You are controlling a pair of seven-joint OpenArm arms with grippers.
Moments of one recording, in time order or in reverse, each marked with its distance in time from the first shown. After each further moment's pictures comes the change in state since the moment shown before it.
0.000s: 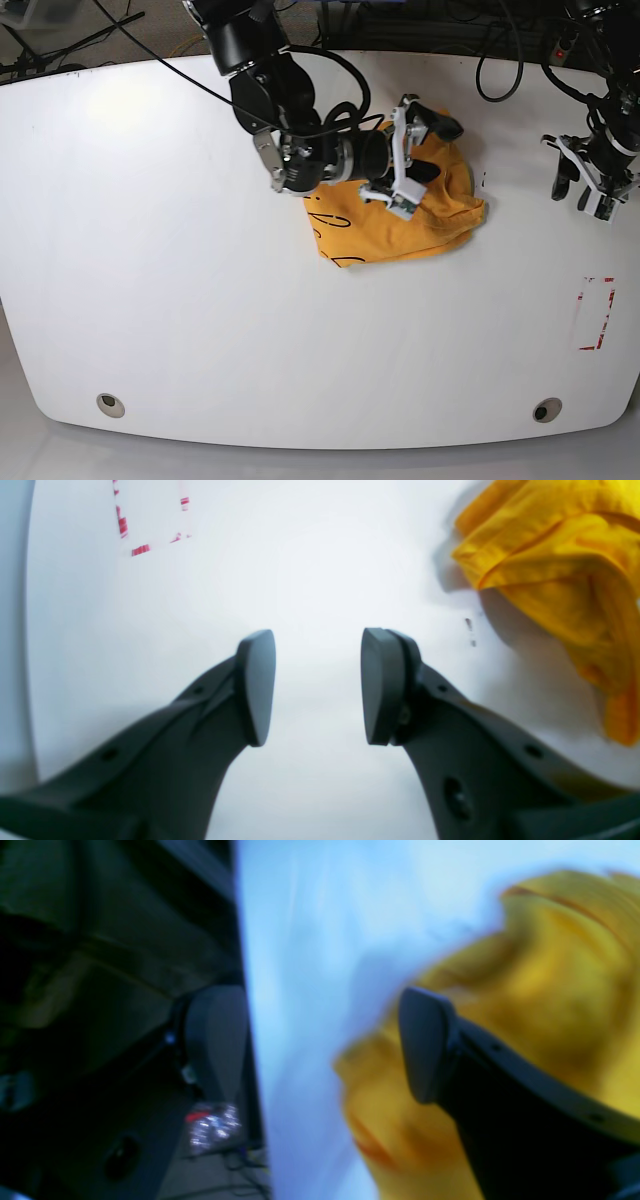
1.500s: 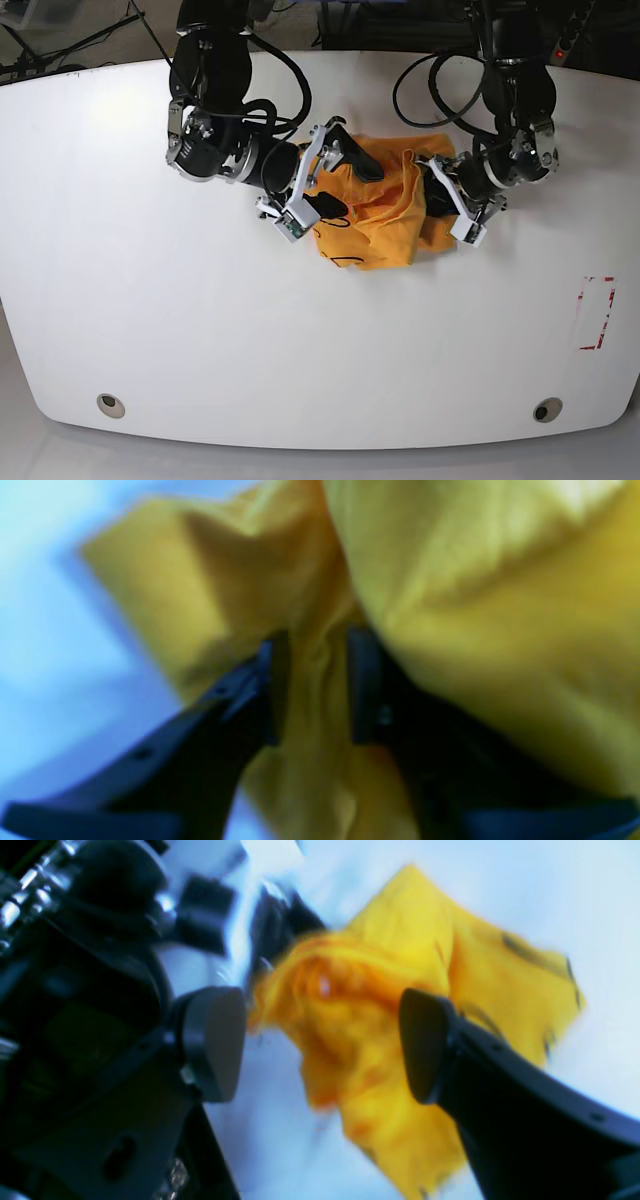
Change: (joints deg) left arm -13.1 16.3 19.2 -19.2 0.0 0.2 0.0; right arm -8.8 0.2 23.5 21.0 2.8 0.3 -9.7
